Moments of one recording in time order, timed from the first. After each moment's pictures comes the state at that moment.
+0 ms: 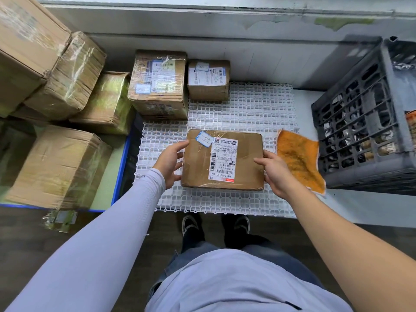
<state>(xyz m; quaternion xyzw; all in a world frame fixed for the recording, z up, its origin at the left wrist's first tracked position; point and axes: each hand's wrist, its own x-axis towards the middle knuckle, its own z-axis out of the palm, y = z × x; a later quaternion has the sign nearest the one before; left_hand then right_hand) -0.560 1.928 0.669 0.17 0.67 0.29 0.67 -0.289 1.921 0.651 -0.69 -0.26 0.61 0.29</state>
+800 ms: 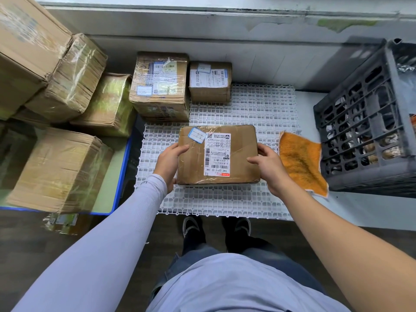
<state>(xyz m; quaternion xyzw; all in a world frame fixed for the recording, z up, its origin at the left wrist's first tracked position) -0.568 1.930 0.647 0.19 0.69 0.31 0.63 -0.307 1.935 0.648 -0.69 -0.30 0.59 0.31</state>
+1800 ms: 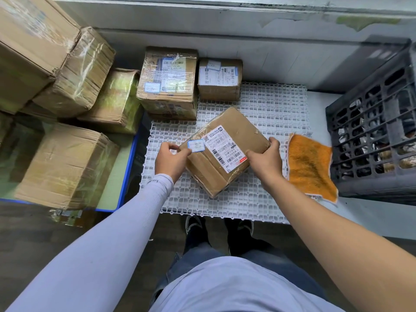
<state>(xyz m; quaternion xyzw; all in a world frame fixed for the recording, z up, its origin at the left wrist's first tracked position) -0.578 1.937 0.628 0.31 0.79 0.31 0.43 -0.341 1.955 0.637 -0.78 -0.37 0.44 0.26</state>
